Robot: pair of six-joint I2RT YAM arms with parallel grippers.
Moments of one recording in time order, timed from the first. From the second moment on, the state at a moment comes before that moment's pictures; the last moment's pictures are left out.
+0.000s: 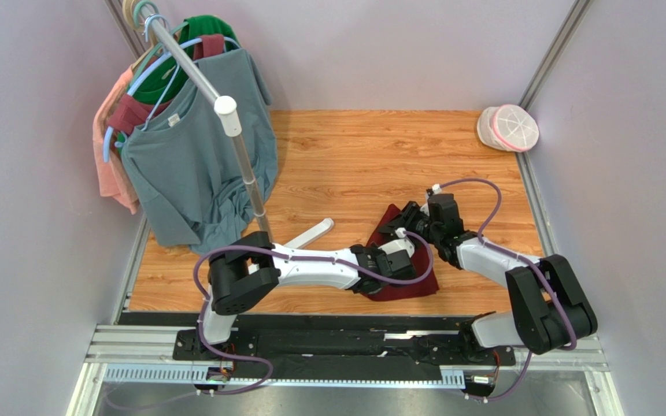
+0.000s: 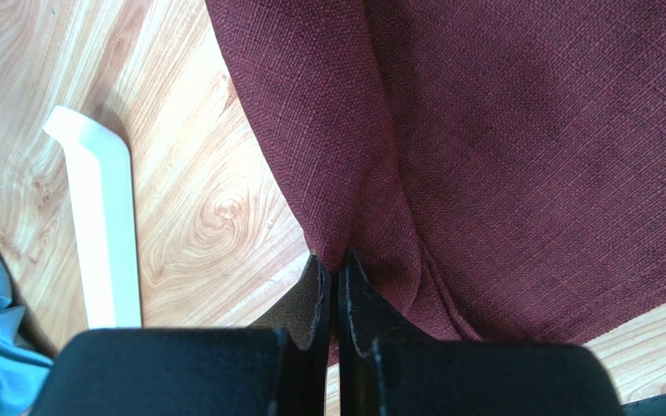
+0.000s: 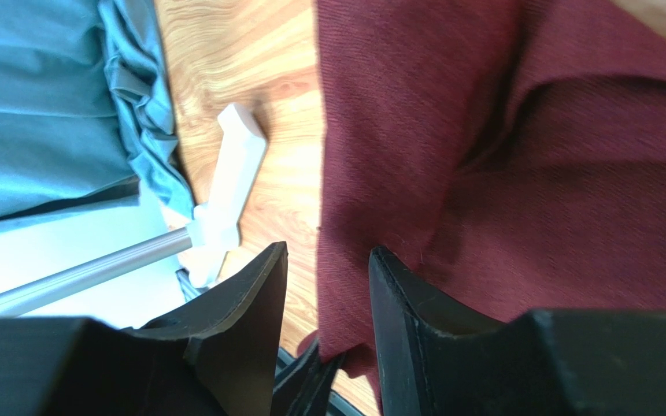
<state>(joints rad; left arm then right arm) -1.29 1.96 1.34 -0.60 -0.59 -0.30 0.33 1.37 0.52 0.19 -0.40 1.02</state>
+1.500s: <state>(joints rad) -1.37 1.90 1.44 -0.67 -0.51 -0.28 0.36 1.50 0.46 0.31 -0.34 0.98</state>
